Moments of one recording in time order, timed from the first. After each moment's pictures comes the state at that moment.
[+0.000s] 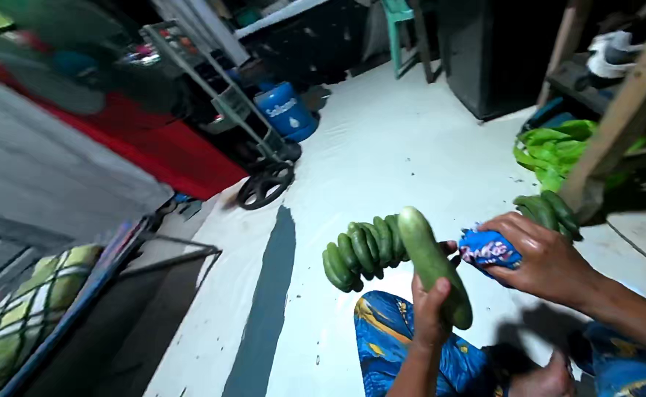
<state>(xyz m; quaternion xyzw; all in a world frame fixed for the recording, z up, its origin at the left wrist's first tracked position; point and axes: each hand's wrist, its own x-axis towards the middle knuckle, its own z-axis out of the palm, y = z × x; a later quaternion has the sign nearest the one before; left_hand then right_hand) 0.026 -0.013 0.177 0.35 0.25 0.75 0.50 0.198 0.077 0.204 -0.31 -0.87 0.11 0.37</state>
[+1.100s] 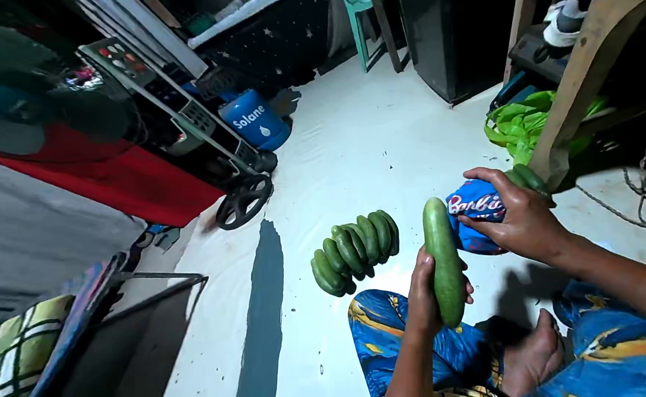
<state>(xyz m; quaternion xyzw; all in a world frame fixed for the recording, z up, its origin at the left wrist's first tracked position) 0.036 -0.012 0.180 0.32 0.34 0.57 0.67 0.211 0.085 0.215 -0.40 -0.78 0.20 0.43</state>
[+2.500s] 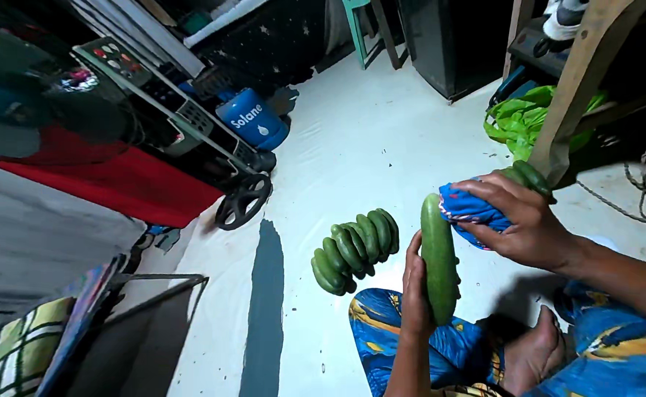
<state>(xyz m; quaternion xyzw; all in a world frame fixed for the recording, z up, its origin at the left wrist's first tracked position) 0.024 -0.015 0.178 0.43 0.37 0.60 0.57 0.204 0.082 0.217 -0.26 -0.81 0.10 0.52</state>
